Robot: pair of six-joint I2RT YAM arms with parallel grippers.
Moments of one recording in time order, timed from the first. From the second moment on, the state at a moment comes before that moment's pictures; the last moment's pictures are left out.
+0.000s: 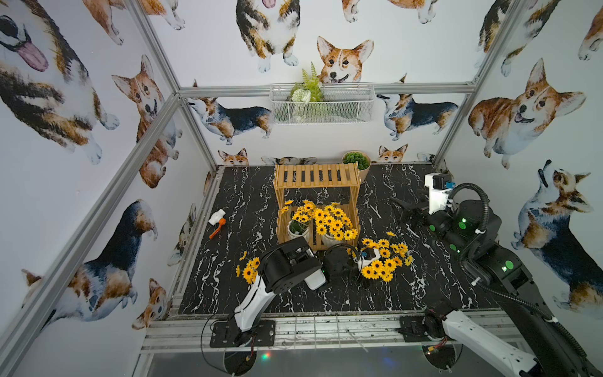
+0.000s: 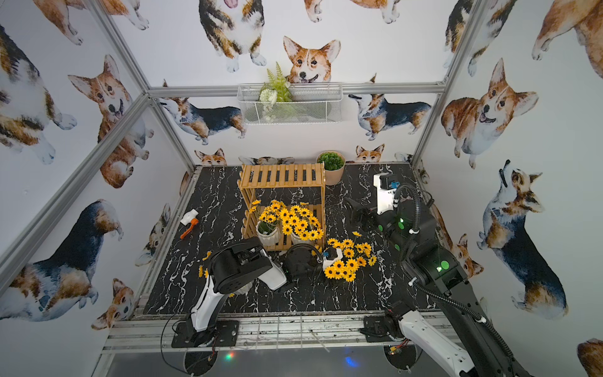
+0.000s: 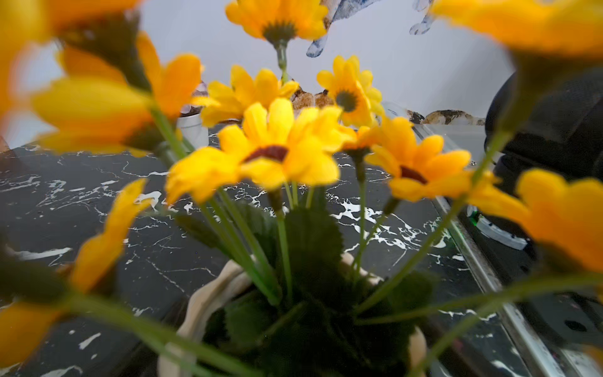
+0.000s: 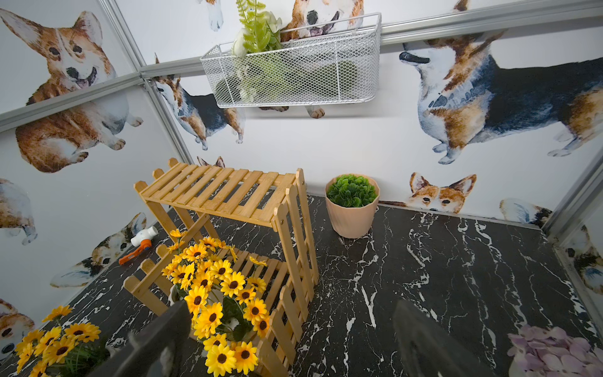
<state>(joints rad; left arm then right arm) -1.09 2.16 0.78 1.27 0.36 0.05 0.51 0.75 1.08 -0.52 0.03 0.18</state>
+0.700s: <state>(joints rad) -1.09 2.05 0.69 1.28 0.38 0.08 0.51 0.74 1.08 -0.52 0.03 0.18</state>
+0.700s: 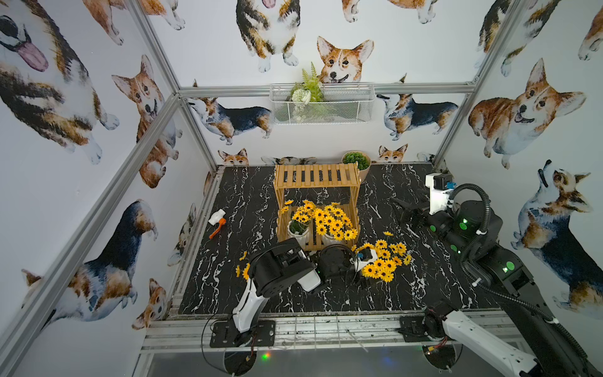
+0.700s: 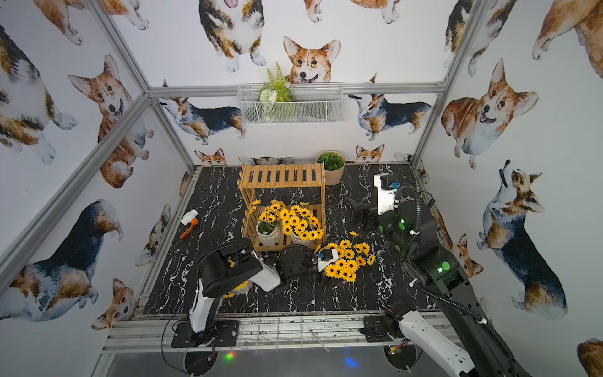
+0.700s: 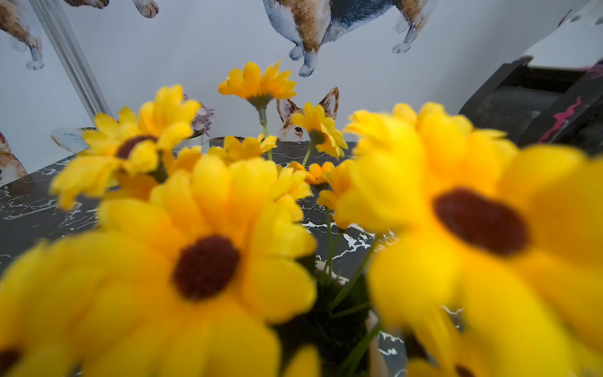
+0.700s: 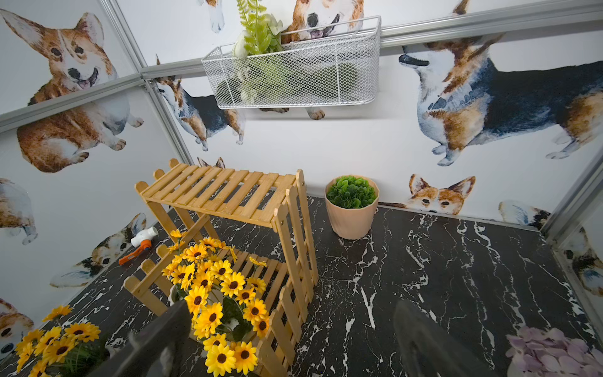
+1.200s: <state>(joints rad) -1.08 1.99 0.64 1.28 0.39 0.10 0.51 0.74 1.09 -0.54 0.03 0.18</state>
